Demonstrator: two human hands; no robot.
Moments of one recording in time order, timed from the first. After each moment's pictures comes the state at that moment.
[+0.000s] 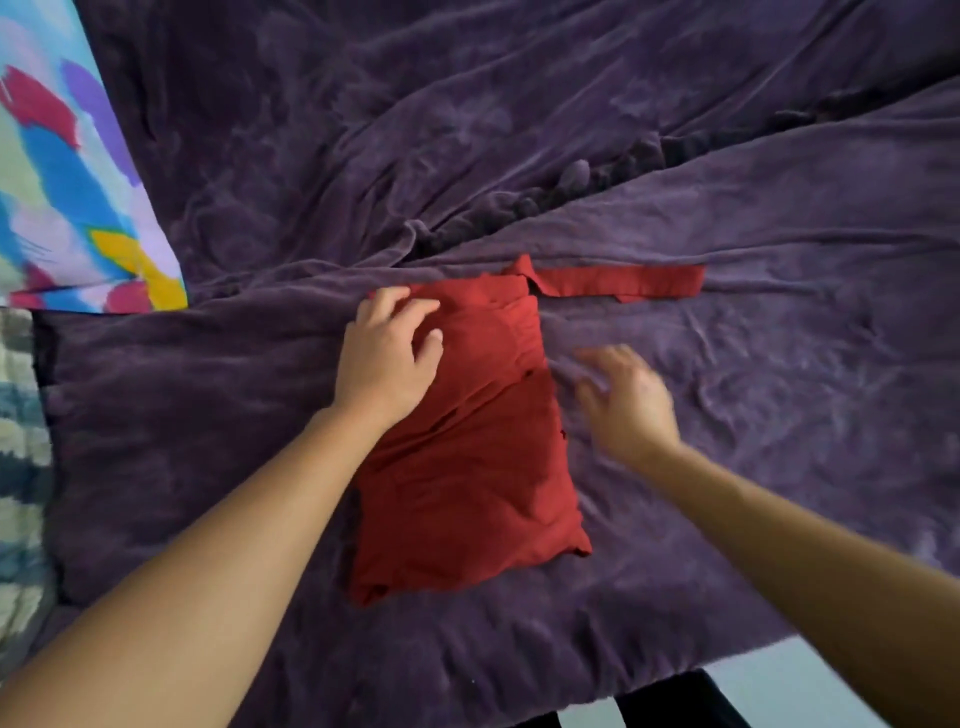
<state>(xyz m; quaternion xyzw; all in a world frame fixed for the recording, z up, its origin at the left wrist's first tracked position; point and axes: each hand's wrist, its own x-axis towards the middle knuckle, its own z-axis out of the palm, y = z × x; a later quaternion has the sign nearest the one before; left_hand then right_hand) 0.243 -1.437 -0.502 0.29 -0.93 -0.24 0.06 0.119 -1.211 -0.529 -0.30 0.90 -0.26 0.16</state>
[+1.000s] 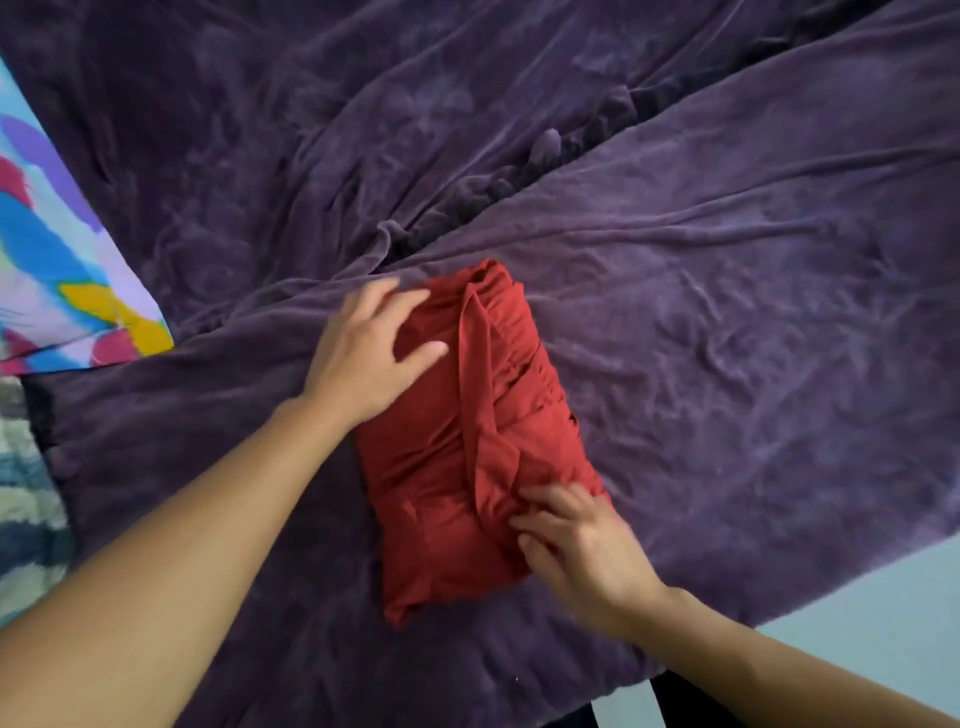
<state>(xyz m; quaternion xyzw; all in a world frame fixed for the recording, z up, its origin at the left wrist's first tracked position) 0.236 -1.468 -0.505 0.16 -0.96 -0.21 -0.01 0.253 -1.168 -0.539 -0.42 0.84 -0.26 0.21</state>
